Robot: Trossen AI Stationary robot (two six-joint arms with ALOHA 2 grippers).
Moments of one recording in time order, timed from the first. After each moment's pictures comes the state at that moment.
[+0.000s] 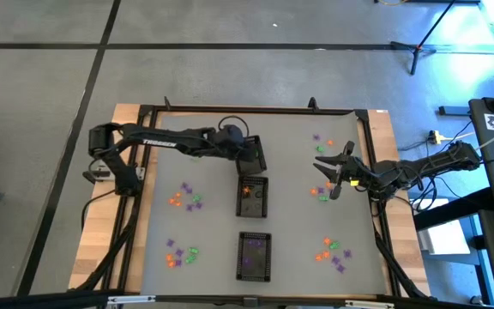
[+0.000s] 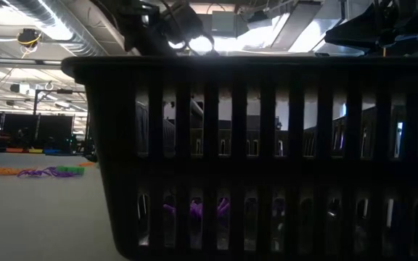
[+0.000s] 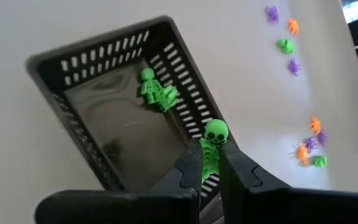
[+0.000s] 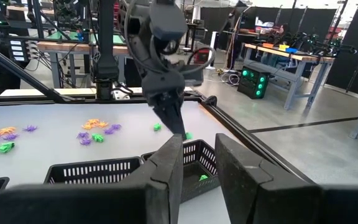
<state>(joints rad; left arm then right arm) 0.24 1.70 1.10 -0.20 -0.15 -1.07 0.32 0.49 0.33 0.10 0.64 -0.06</state>
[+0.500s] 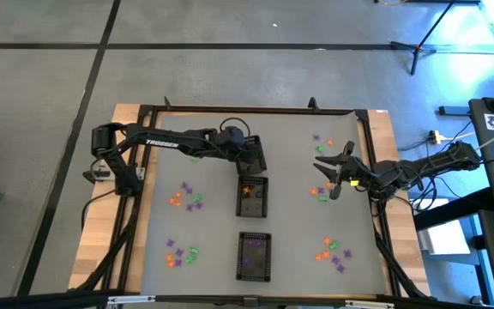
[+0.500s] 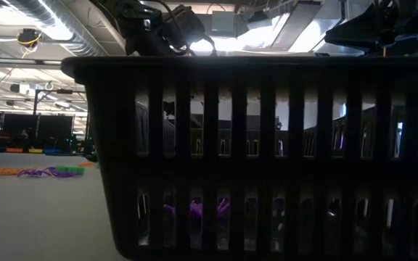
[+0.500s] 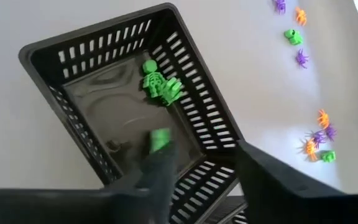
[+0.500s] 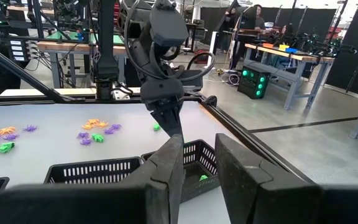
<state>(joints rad) 0.24 1.72 1.10 -0.20 -0.14 -1.06 0.32 0.49 0.33 0.10 0.64 -0.06</state>
